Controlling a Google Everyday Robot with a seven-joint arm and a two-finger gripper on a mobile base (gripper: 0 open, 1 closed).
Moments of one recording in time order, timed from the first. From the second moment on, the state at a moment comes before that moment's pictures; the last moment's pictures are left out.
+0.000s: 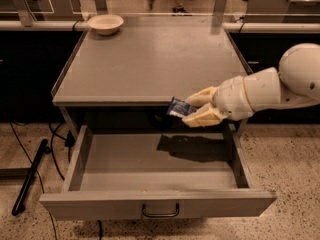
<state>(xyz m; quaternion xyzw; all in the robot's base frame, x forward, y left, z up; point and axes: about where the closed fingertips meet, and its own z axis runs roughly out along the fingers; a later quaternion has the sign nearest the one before) 0.532 -0.098 0.821 -0.58 0.68 0.23 0.39</state>
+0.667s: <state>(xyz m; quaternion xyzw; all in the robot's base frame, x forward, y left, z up) 0.588 -0.110 0.910 -0.62 0.65 0.18 0.39</state>
